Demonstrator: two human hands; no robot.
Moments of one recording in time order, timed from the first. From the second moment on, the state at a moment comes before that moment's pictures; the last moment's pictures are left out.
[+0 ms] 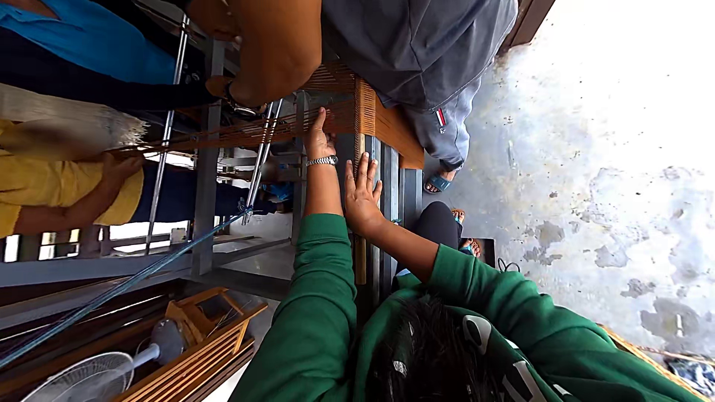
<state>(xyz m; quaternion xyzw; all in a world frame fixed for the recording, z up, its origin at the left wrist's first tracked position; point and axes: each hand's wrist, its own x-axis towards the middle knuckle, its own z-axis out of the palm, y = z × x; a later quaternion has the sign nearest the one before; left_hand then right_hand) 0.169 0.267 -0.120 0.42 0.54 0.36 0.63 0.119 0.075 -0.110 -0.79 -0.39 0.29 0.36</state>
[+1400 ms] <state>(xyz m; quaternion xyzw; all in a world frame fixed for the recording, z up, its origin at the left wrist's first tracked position) 0.014 0.388 -0.052 0.55 0.67 0.01 0.50 0.120 0.077 -0.113 -0.80 -0.40 0.29 0.34</state>
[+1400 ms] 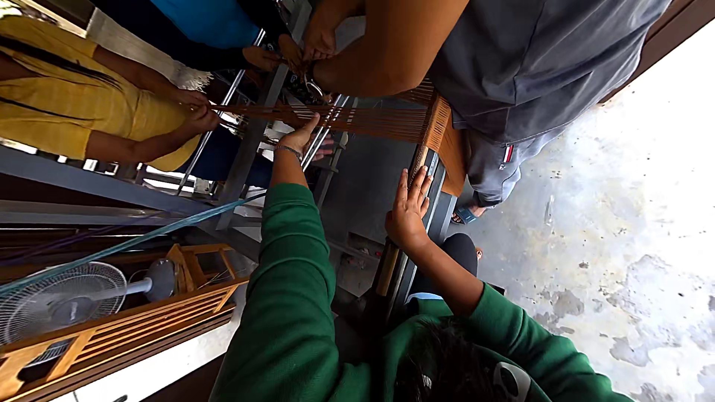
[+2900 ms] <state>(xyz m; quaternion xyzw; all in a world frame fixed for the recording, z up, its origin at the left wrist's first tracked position) -0.002 0.301 -0.071 0.65 0.65 0.11 0.39 0.121 0.077 -0.110 -0.80 -0.41 0.29 0.33</state>
